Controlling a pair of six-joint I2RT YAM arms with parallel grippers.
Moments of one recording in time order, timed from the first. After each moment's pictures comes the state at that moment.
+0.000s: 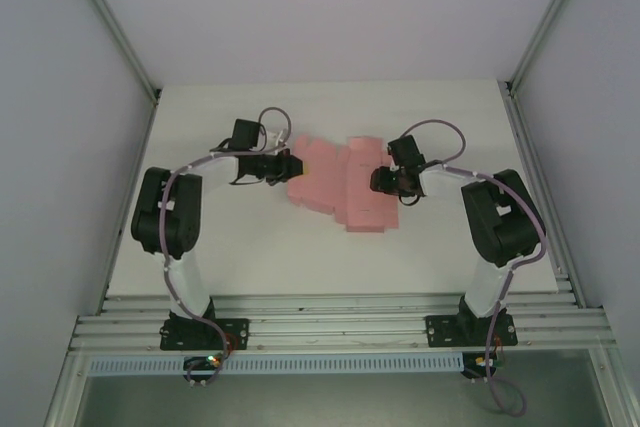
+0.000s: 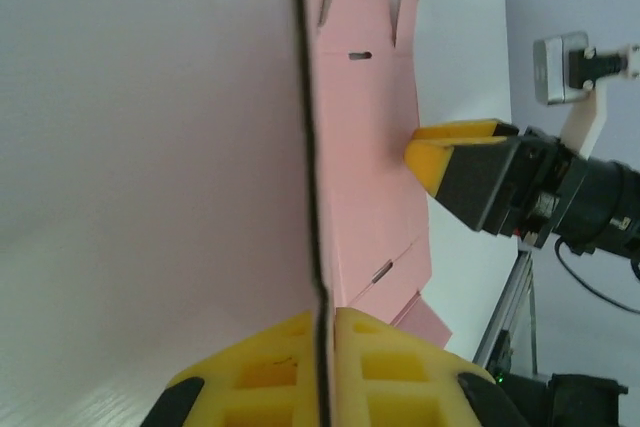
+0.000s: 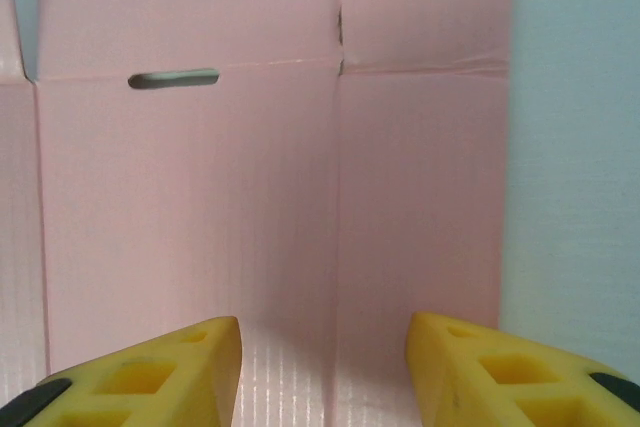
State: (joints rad) left arm -0.32 1.89 1.17 -0.21 0.87 -0.49; right arm 0.31 1.81 0.99 -0.19 -0.09 0.47
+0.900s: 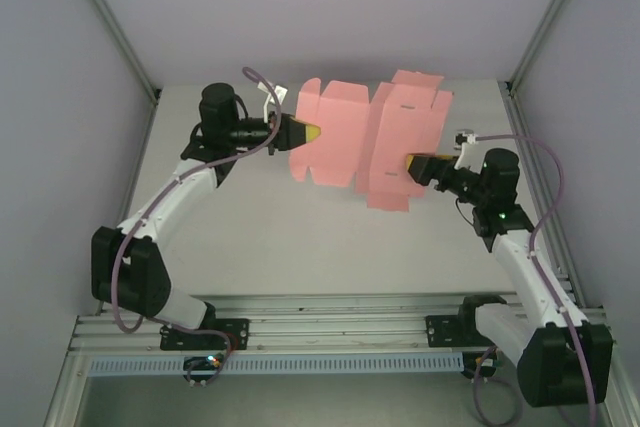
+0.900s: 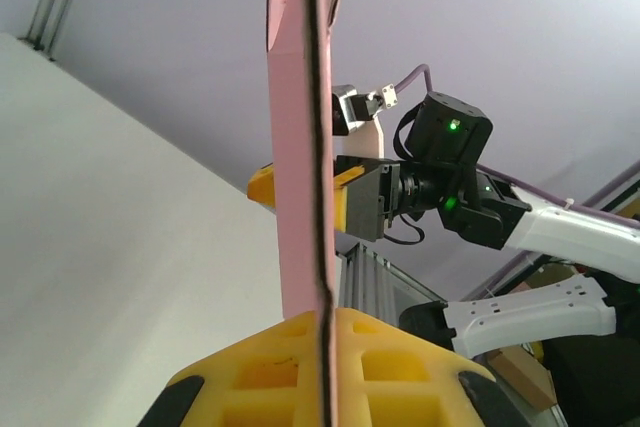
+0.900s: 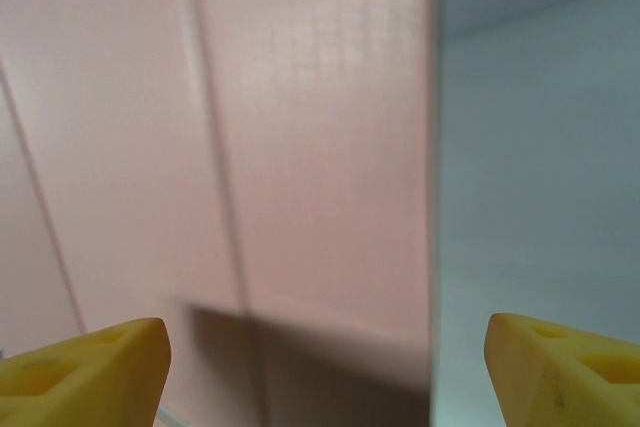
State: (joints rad) left arm -0.39 1.47 1.21 0.16 1.21 -0.55; right arm -0.03 0.96 0.63 0.05 -0.64 0.45
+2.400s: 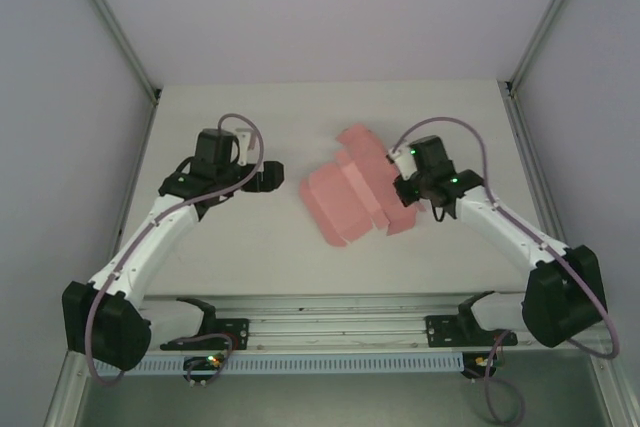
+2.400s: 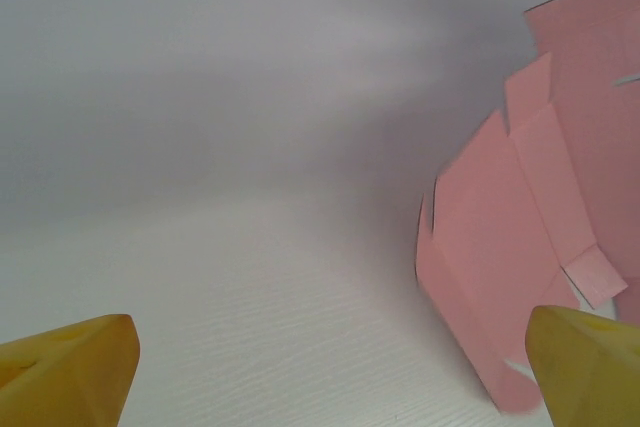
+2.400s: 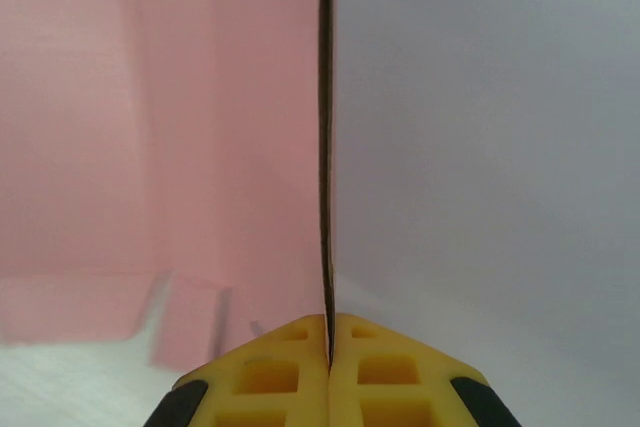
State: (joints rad) left arm -0.40 1.21 1.01 -0.56 0.17 -0.28; right arm 0.38 1.32 0.92 -0.47 0.09 -0.27
